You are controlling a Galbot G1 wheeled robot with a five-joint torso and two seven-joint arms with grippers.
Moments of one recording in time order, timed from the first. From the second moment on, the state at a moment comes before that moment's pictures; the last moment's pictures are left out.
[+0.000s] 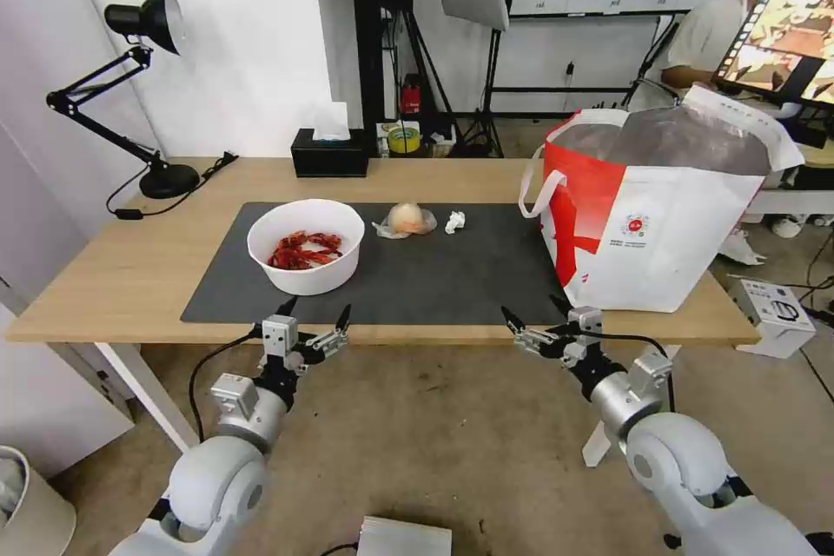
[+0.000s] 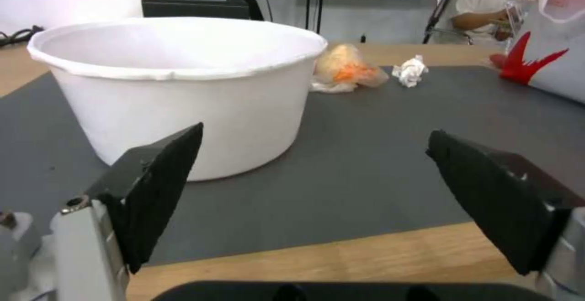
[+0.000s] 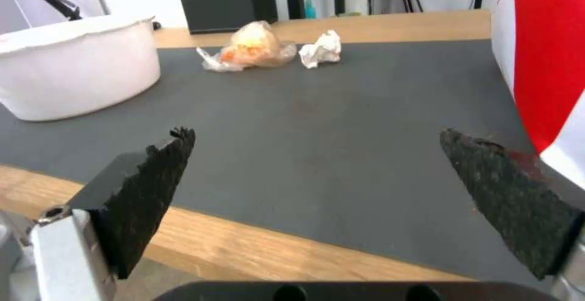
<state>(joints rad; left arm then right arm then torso) 1.39 -1.09 -0.37 -2.05 -0.44 0.08 -0.10 -1.33 1.02 0.40 1.98 0.61 -0.15 -0.08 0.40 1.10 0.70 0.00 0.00</state>
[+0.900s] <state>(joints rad) 1.38 -1.10 -0.35 -2.03 -0.43 0.08 -0.10 -0.93 1.03 0.21 1.80 0.69 -0.24 0.05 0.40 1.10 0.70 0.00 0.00</state>
